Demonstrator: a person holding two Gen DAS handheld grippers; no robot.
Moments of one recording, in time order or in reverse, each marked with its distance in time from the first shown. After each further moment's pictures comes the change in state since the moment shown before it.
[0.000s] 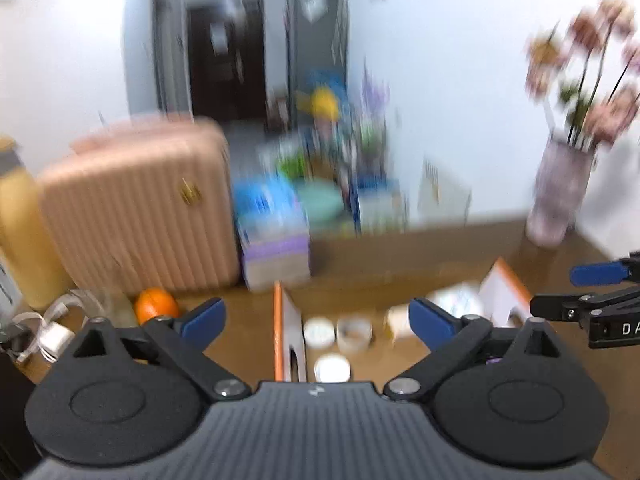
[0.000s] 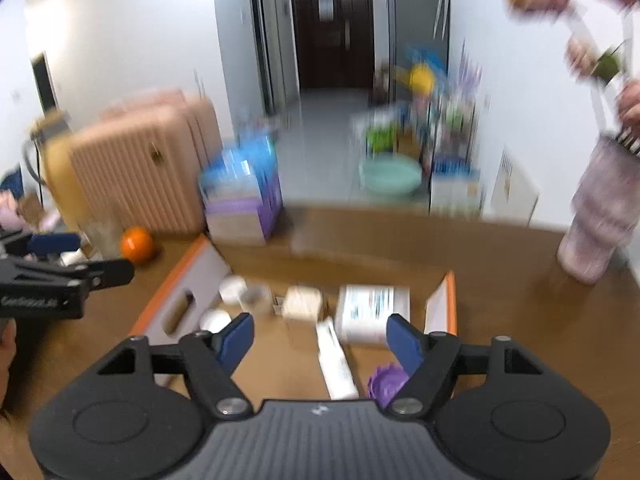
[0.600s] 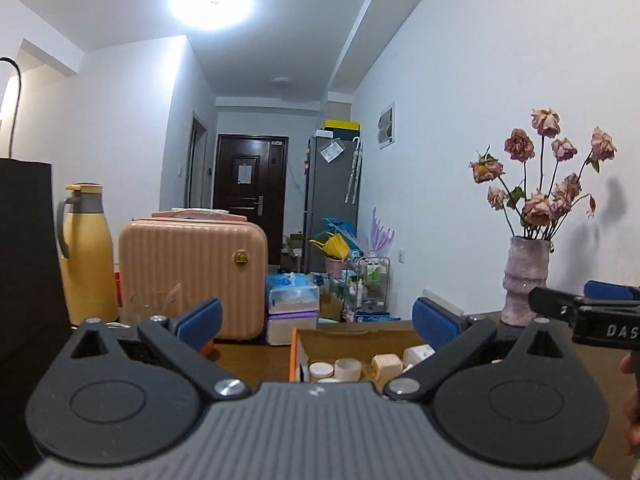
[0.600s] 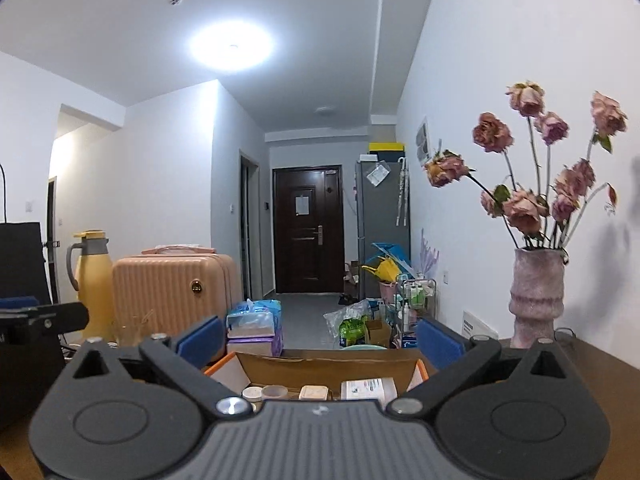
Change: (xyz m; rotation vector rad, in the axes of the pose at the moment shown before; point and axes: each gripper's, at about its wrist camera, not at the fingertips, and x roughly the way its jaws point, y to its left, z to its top) left arm -0.142 -0.011 -0.137 -0.067 -0.416 0.026; right arm -0.108 0.046 -0.147 0.011 -0.564 -0.087
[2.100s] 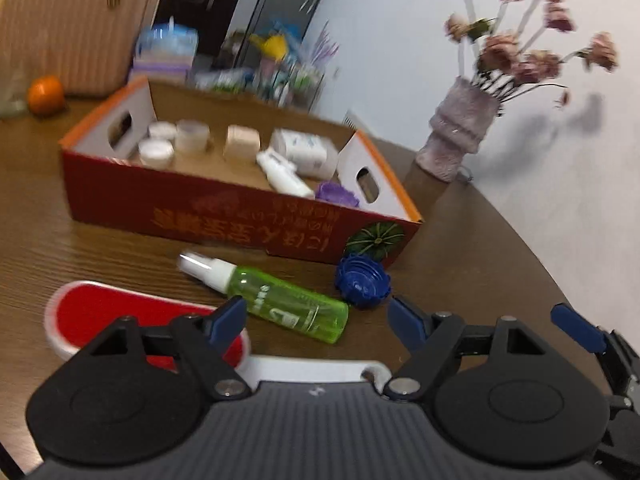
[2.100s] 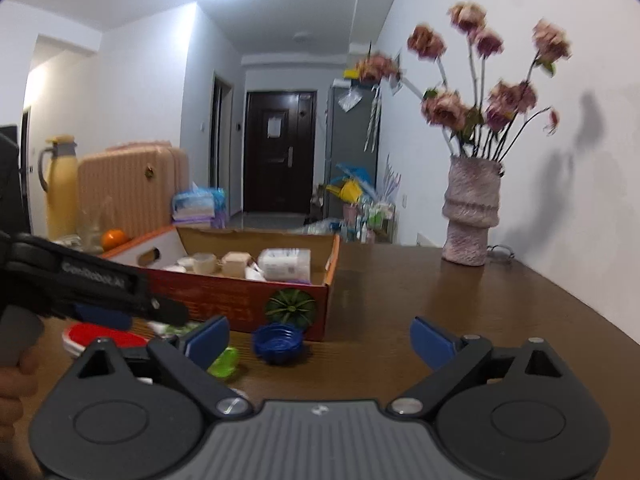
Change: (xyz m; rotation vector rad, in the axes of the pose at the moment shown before) left arm 0.107 -0.115 -0.098 -0.259 0.636 -0.245; right arm -0.037 -0.090 -0.087 -0.066 0.283 -0.079
